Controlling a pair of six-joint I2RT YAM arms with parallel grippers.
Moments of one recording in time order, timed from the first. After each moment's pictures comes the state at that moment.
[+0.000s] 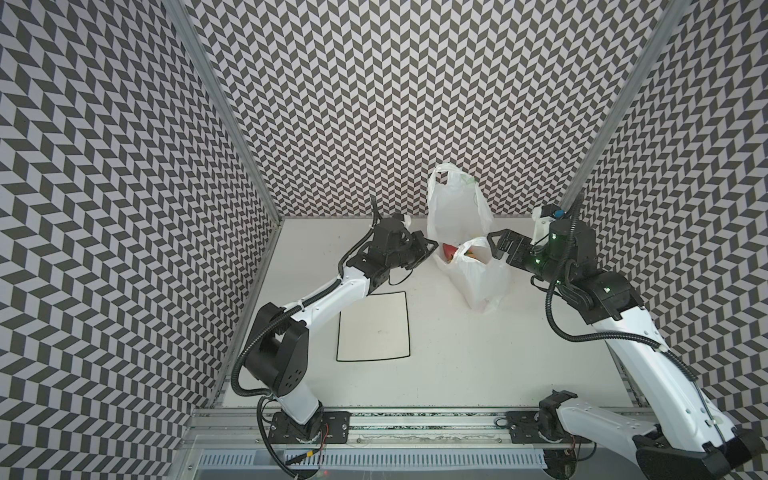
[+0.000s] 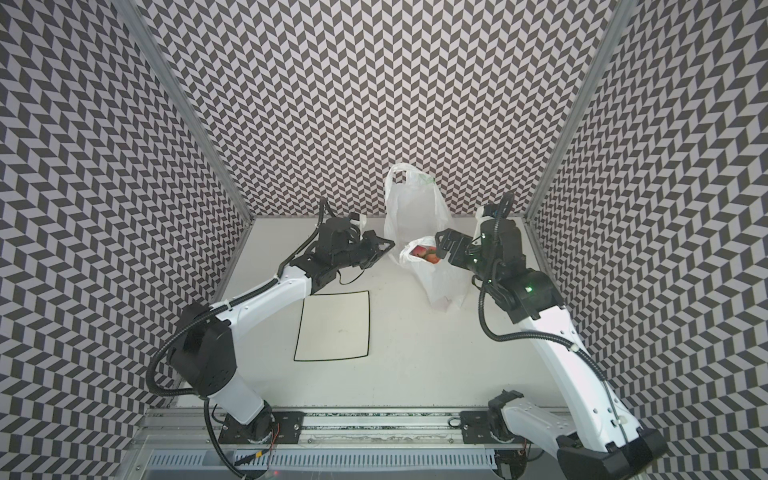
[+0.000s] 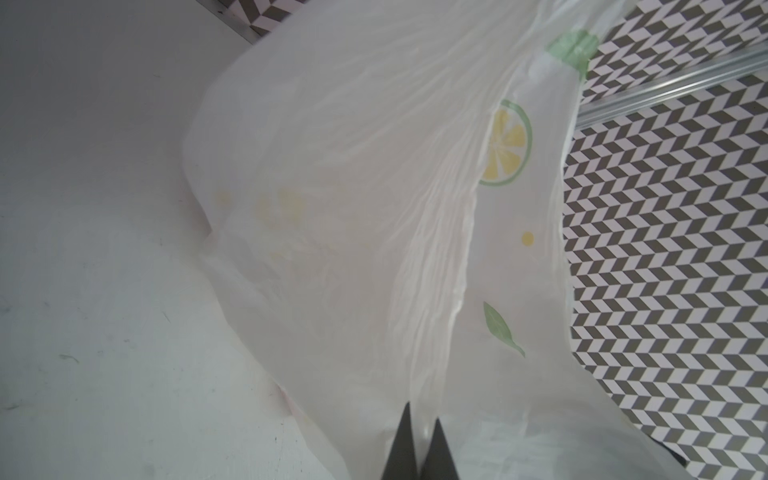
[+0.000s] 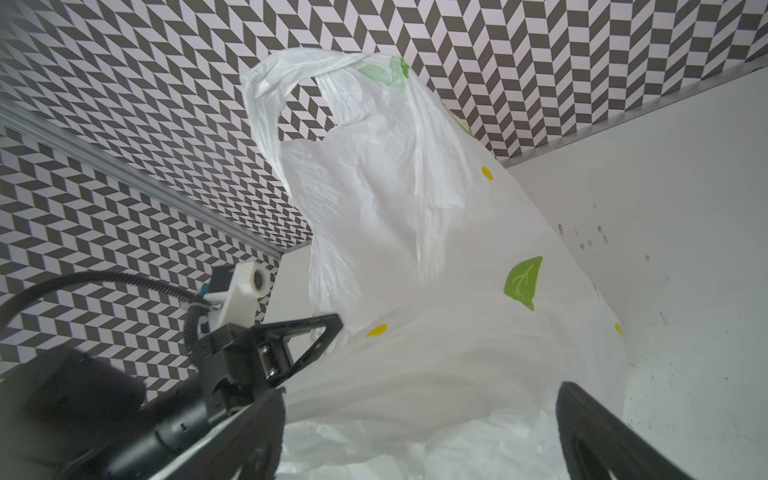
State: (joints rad) left arm -0.62 1.63 1.27 0.05 0.35 -1.10; right arm 0.36 1.11 1.33 -0.68 0.01 0.62
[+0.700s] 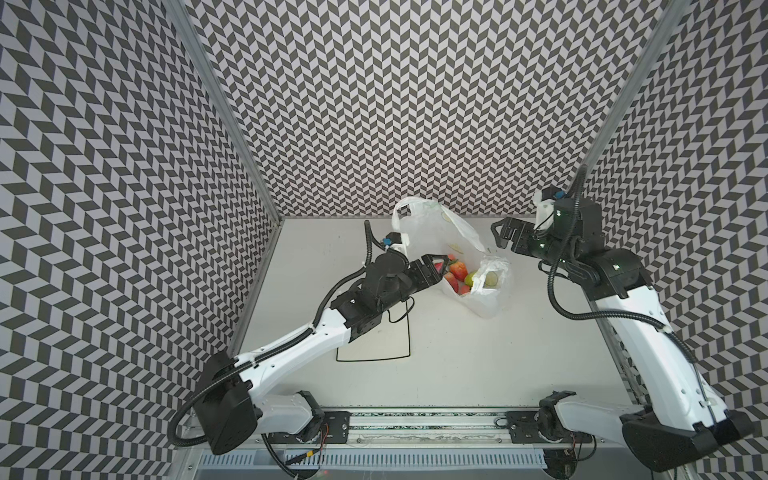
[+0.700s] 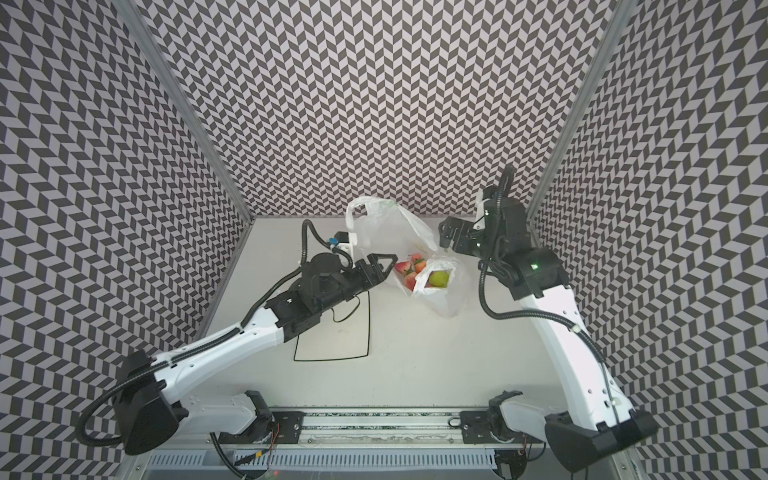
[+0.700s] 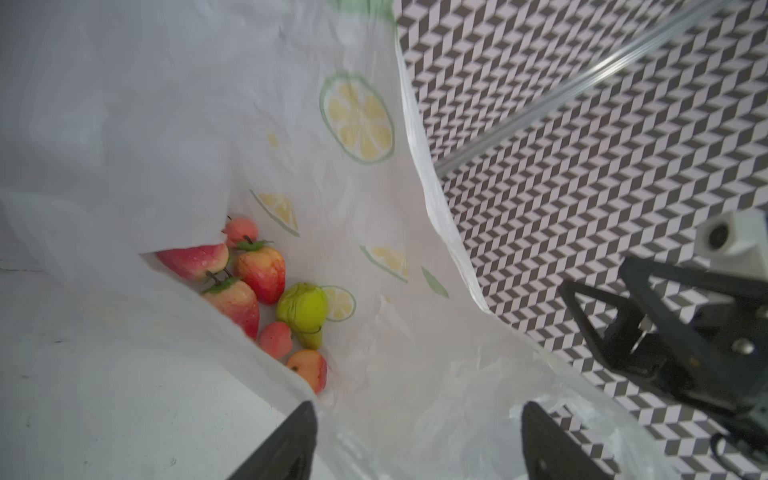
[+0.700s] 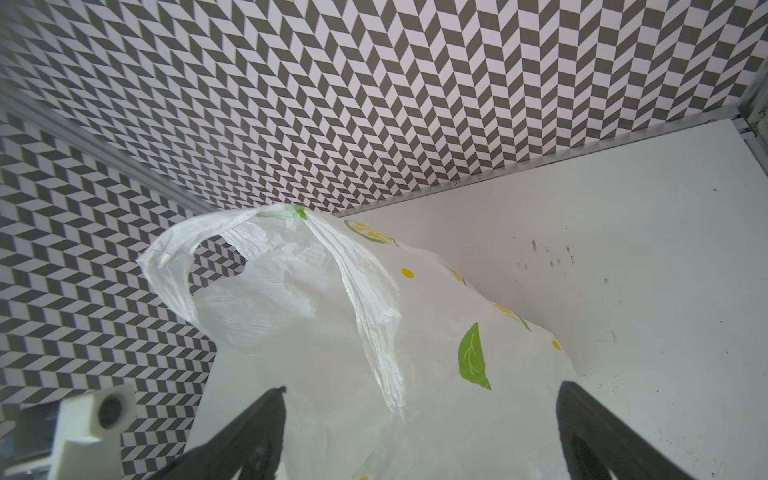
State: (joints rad) left arm -0.83 1.26 1.04 0.03 -0.07 -0.99; right arm 0.31 1.20 1.56 -0.86 -0.03 0.48
